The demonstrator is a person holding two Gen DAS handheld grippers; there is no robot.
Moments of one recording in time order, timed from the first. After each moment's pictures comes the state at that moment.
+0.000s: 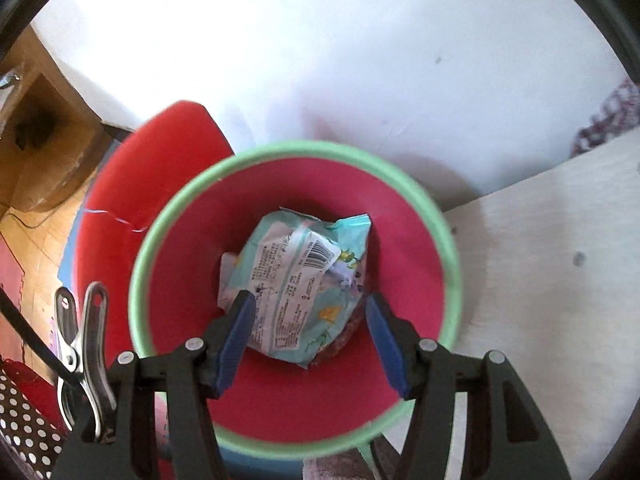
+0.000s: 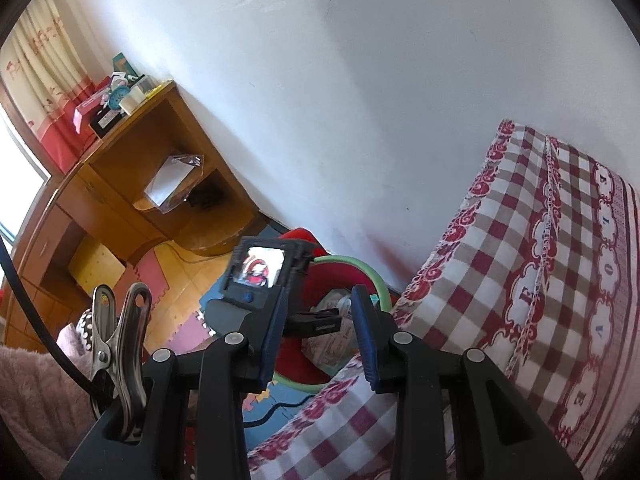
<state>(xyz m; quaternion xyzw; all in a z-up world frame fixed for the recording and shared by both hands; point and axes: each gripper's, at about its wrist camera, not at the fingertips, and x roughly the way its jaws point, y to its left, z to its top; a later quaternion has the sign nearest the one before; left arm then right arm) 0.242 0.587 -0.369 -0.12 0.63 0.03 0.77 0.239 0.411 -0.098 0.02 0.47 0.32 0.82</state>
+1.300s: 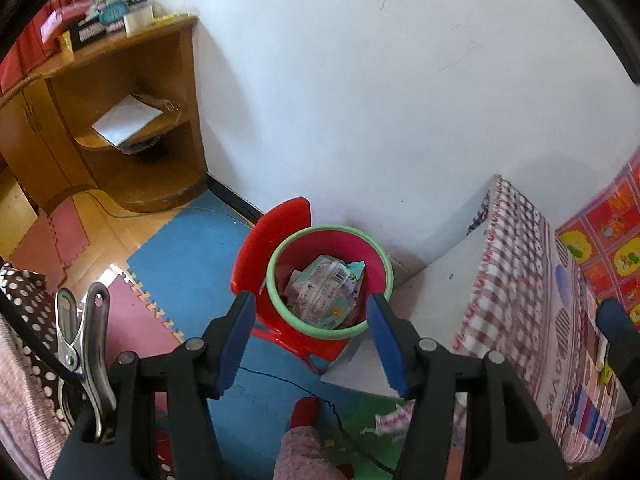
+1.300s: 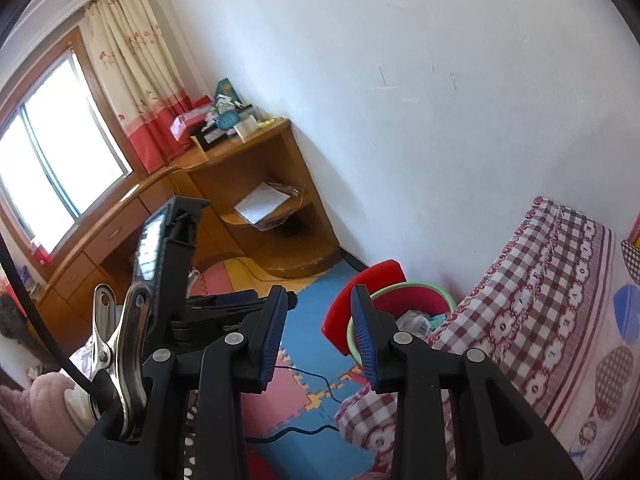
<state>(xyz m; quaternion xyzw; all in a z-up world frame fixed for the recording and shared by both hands) 0.017 0.591 -0.067 -0.17 0.46 0.16 0.86 0.075 0.357 0.036 0.04 0.37 0.44 0.82</state>
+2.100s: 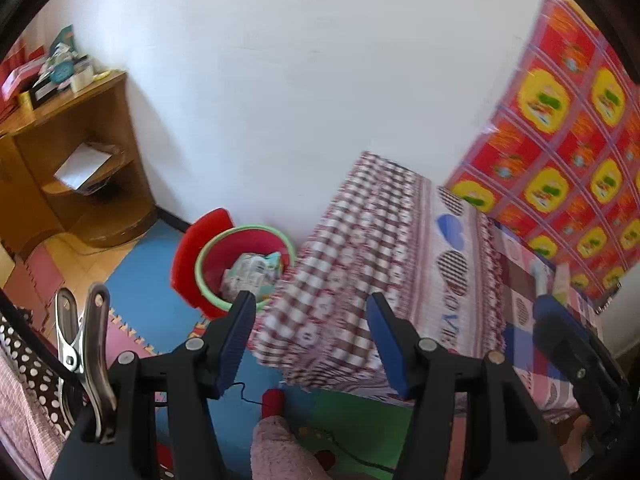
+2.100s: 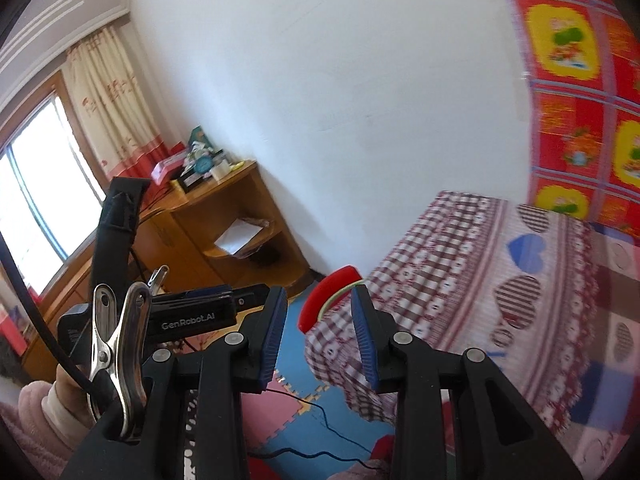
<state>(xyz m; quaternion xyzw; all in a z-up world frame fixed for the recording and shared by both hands) -0.036 0.427 0.013 -0.12 0.44 0.06 0.89 0.000 0.204 0.080 0.09 0.34 0.36 0.86</state>
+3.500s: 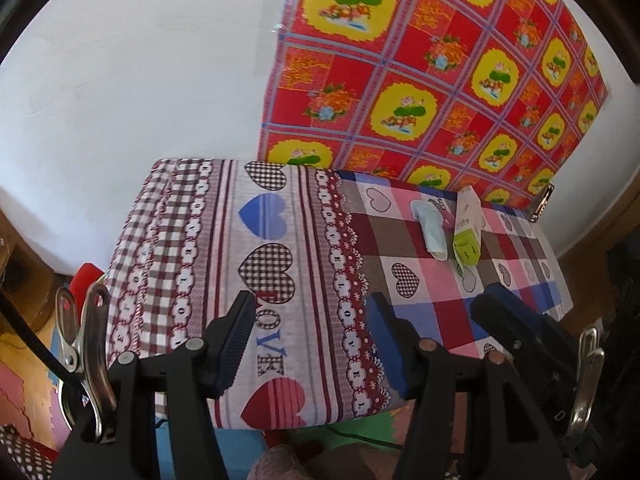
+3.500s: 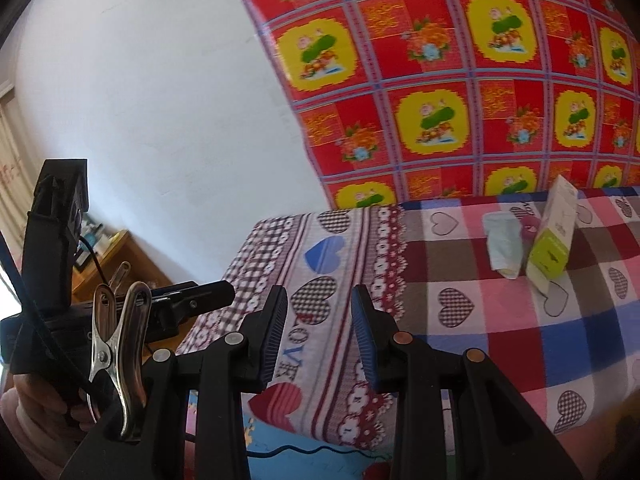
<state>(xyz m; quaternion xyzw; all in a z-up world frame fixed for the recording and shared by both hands) 0.055 0.220 0.033 -0.03 0.47 -0.15 0.87 0.024 0.028 0.059 0.16 0.35 0.12 0.91</state>
